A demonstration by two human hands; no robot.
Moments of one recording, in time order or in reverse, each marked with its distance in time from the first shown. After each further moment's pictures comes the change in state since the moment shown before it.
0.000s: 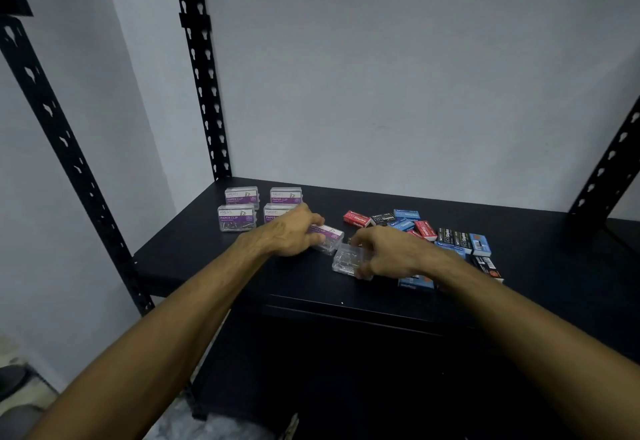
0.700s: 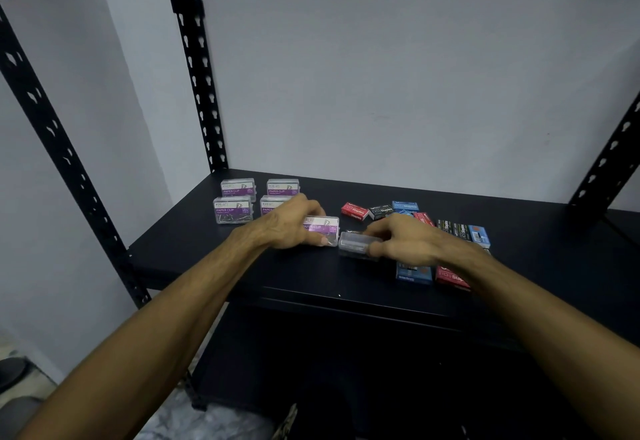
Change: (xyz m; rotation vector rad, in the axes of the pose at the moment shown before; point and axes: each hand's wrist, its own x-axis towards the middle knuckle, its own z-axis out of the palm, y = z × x) left_hand 0.000 -0.004 0.002 -0.130 0.083 0.065; right_hand -0.009 0.025 -0.008 0.180 0.005 -0.003
